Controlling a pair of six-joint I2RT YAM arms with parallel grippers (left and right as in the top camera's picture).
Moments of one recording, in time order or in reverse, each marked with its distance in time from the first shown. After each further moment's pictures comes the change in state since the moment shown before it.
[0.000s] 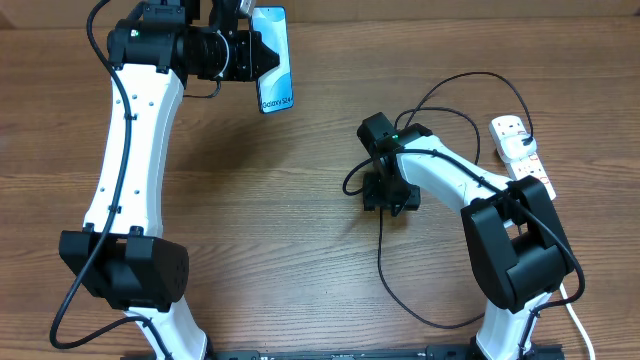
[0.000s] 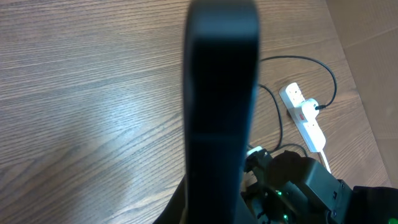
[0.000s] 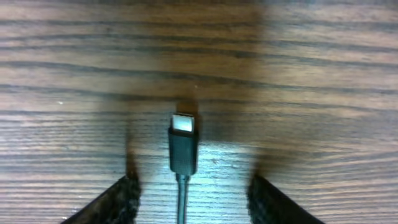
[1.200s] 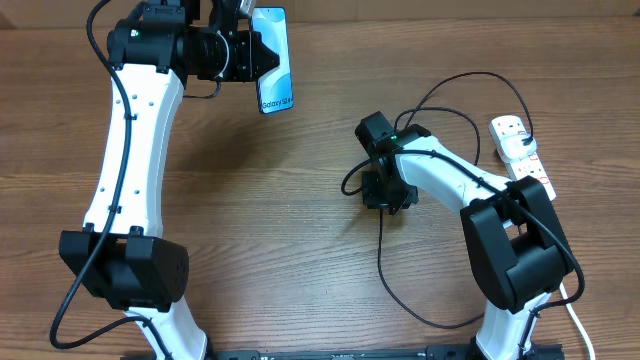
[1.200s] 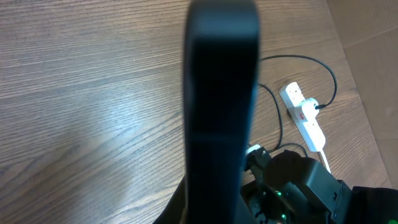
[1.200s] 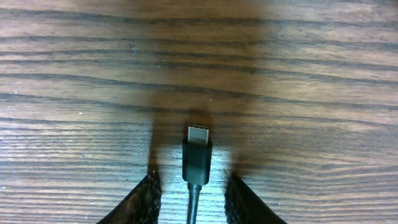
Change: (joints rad) left arm 0.000 0.000 0.000 -0.004 0.000 0.000; right arm 0.003 0.000 -0.001 0.029 0.004 -0.004
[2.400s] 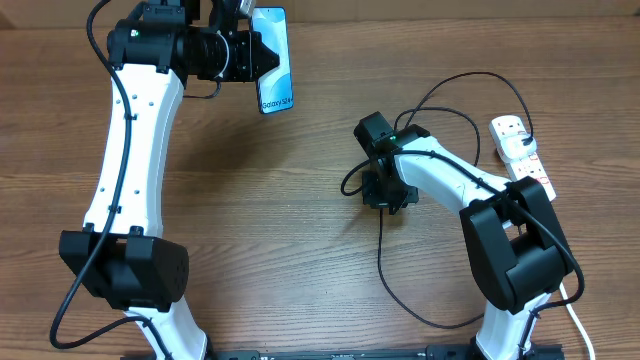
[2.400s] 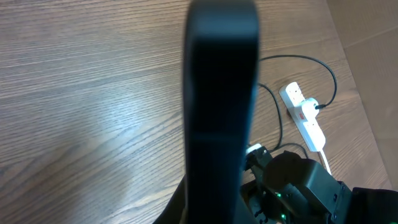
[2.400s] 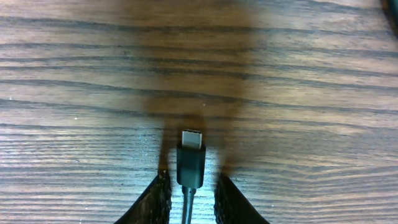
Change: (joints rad) left arm 0.000 0.000 0.000 0.000 0.000 0.000; right arm 0.004 0.000 -0.004 0.006 0.028 0.000
